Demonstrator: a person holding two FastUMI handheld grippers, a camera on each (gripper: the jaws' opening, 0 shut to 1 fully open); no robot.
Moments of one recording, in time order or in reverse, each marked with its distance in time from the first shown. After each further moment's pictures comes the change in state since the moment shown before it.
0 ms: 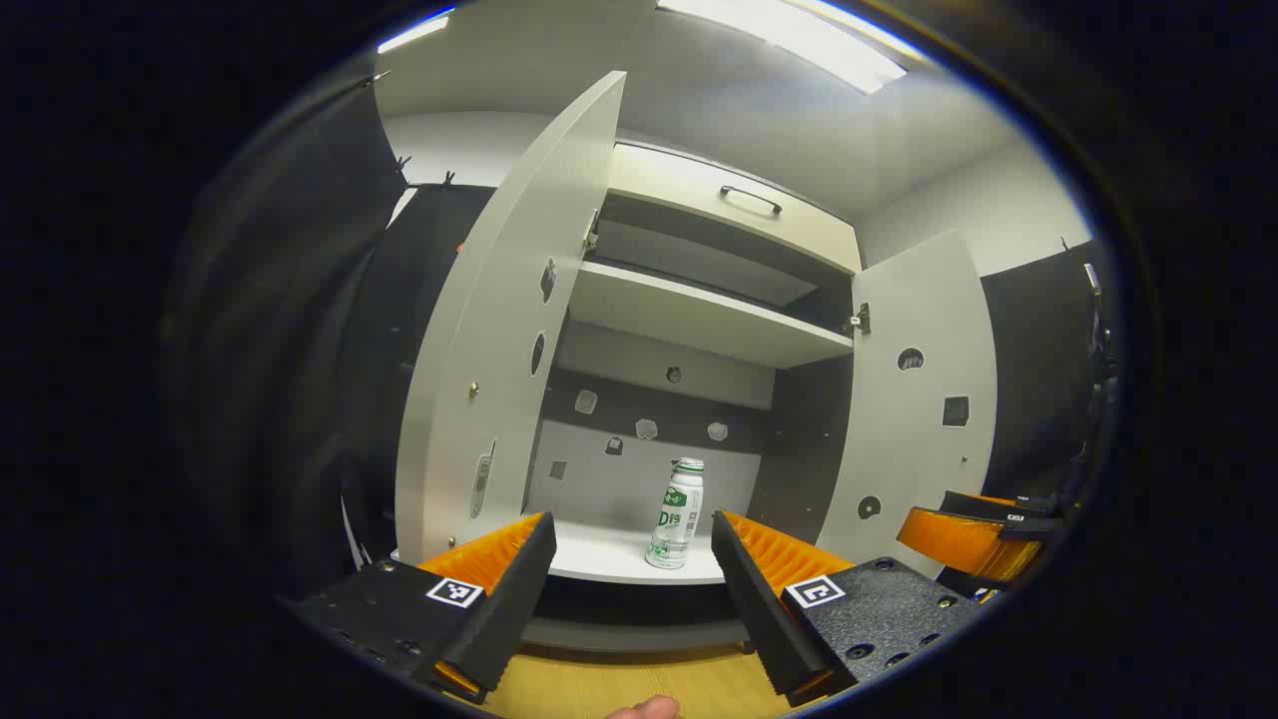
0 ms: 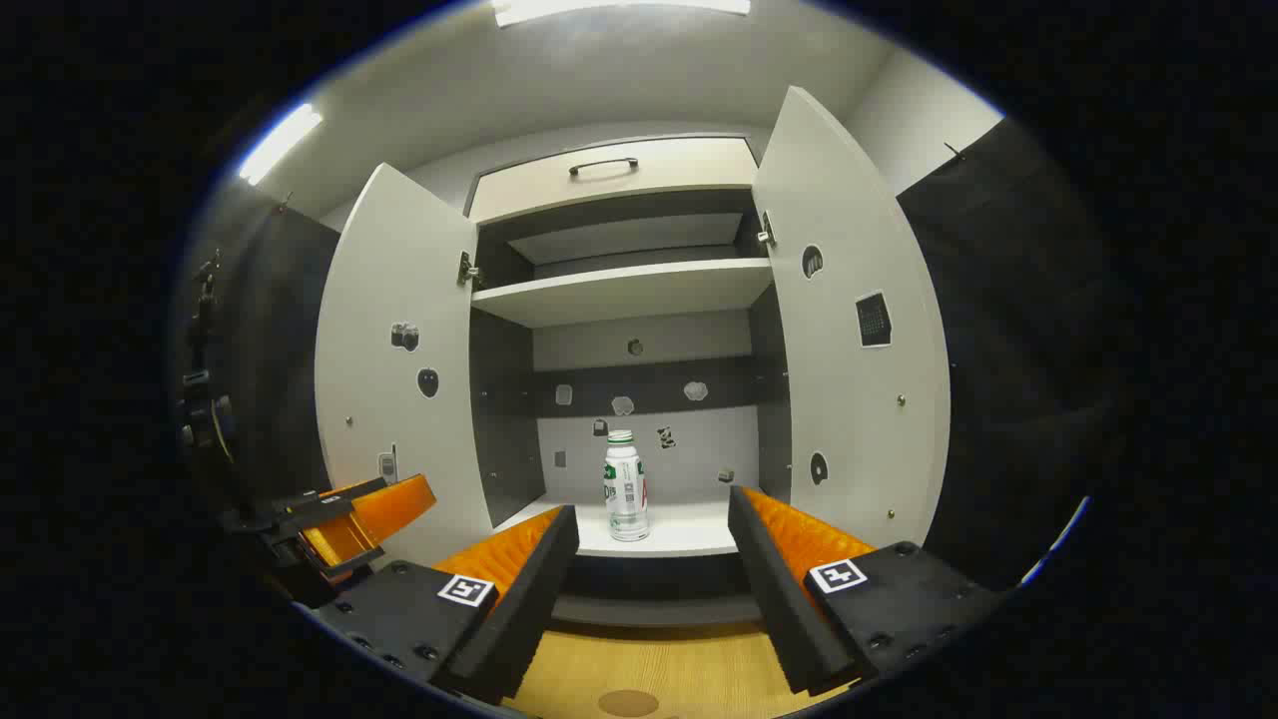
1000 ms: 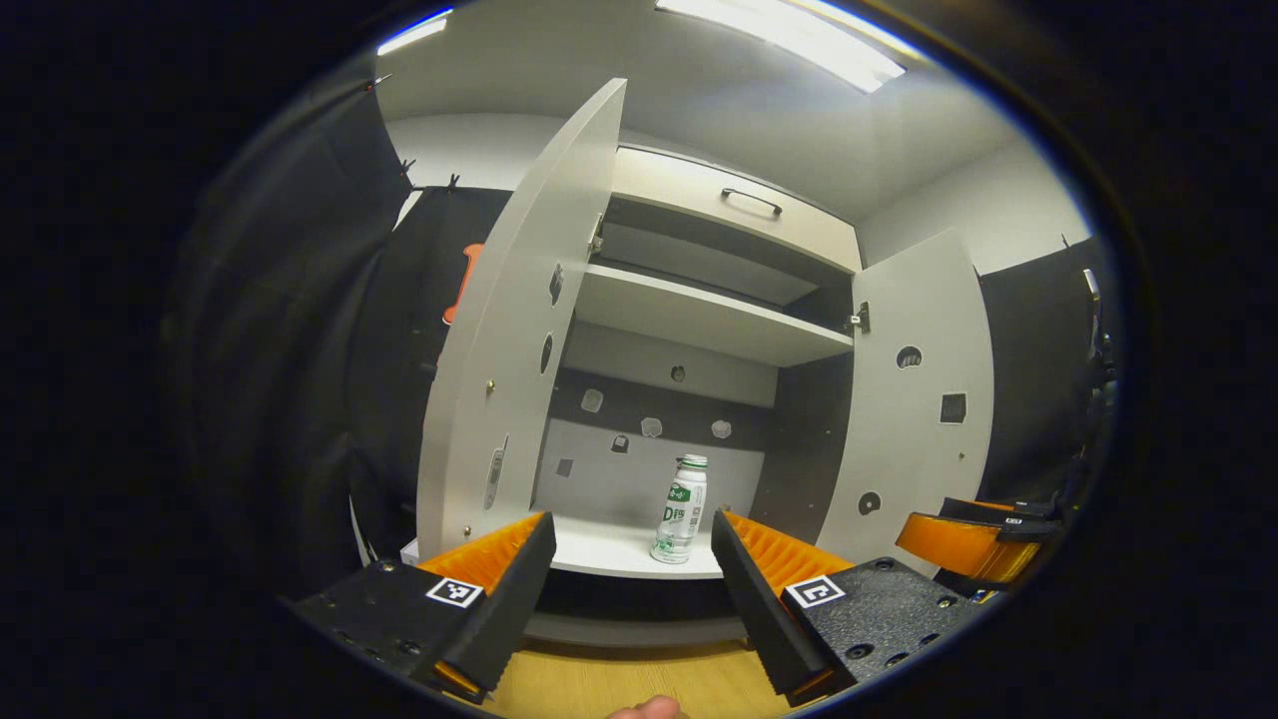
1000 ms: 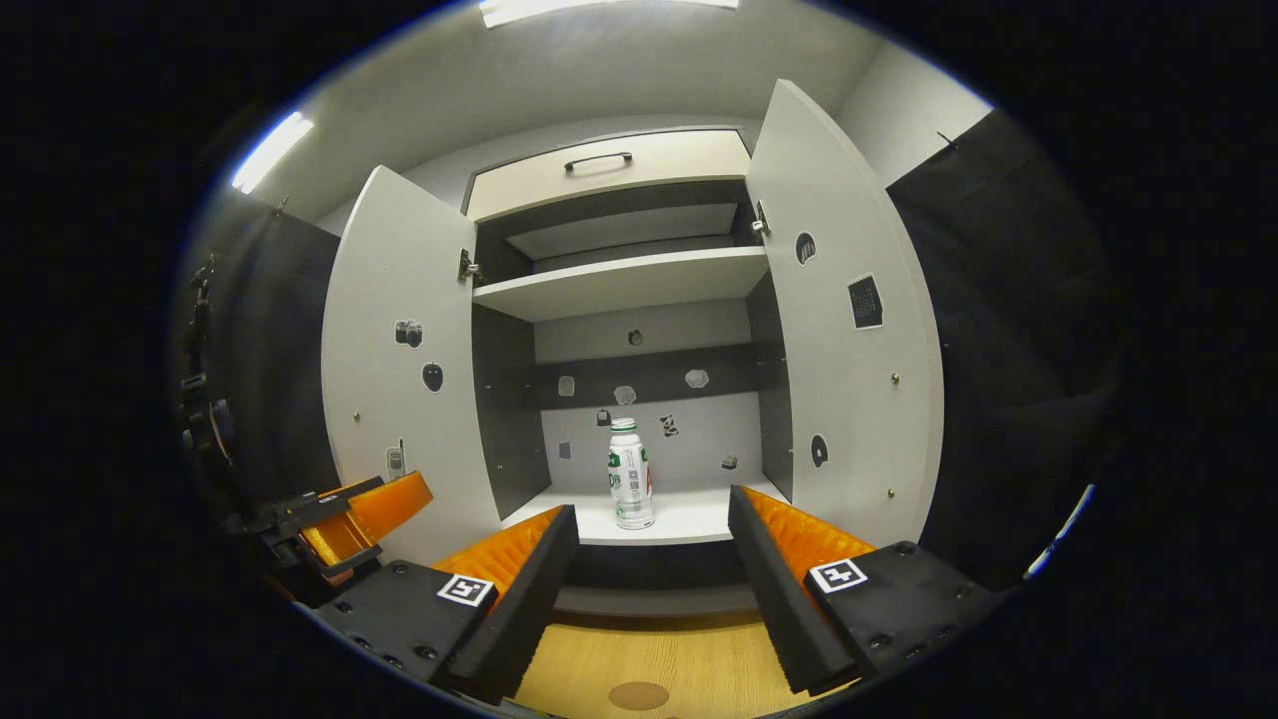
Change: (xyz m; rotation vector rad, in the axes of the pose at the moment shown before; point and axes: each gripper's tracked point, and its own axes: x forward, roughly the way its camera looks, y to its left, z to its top) left arm -0.013 0.007 0.000 0.015 -0.002 0.031; right arm -0.008 0.002 -0.010 0.034 0.027 0.008
